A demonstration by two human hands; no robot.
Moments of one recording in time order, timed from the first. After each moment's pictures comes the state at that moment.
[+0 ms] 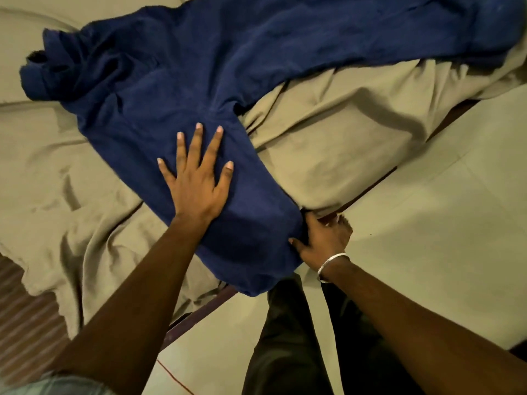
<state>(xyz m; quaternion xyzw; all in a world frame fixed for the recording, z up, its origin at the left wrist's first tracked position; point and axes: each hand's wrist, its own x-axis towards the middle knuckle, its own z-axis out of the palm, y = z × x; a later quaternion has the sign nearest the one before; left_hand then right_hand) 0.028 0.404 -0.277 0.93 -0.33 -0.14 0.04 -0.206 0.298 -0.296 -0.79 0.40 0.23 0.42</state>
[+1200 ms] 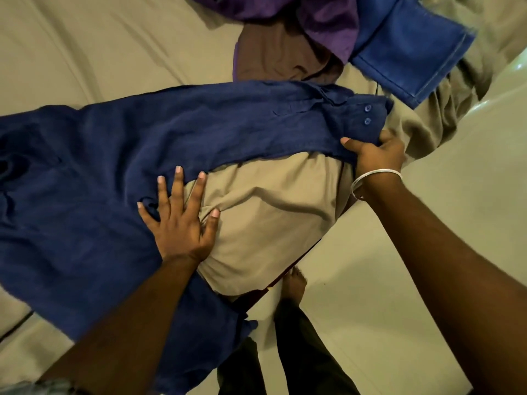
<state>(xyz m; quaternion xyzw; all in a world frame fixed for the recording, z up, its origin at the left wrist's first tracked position) -0.007 0.263 -0.320 0.93 -0.36 -0.07 0.06 -0.170 -0.036 -0.279 -0.49 0.62 -0.28 0.54</state>
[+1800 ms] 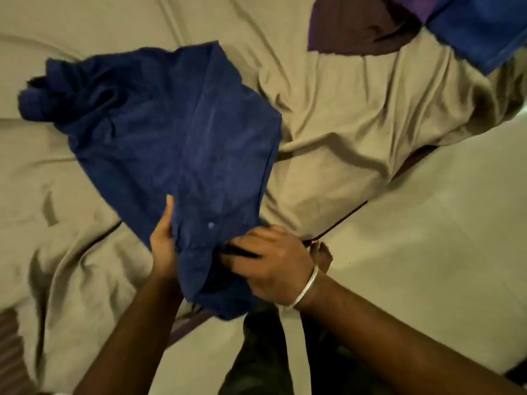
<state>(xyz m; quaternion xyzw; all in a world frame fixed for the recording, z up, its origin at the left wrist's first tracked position) -0.029 0.403 -0.204 0.57 0.21 -0.42 0.68 -0.163 0.277 -0.218 -0.92 -0.03 -0.20 0.33</state>
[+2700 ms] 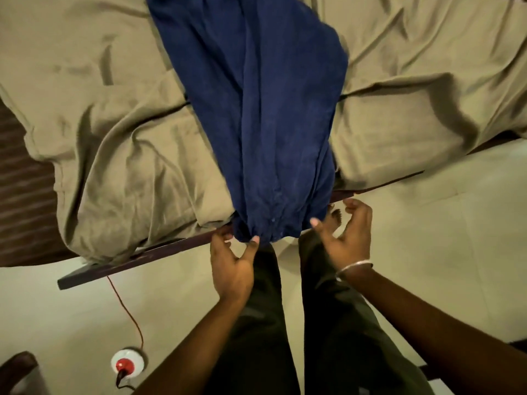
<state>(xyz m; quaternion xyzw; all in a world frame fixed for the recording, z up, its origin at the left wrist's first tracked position) -0.203 0.530 -0.278 0.86 0.25 -0.28 0.36 -0.260 0.326 -0.286 -0.80 0.42 0.04 0.43</state>
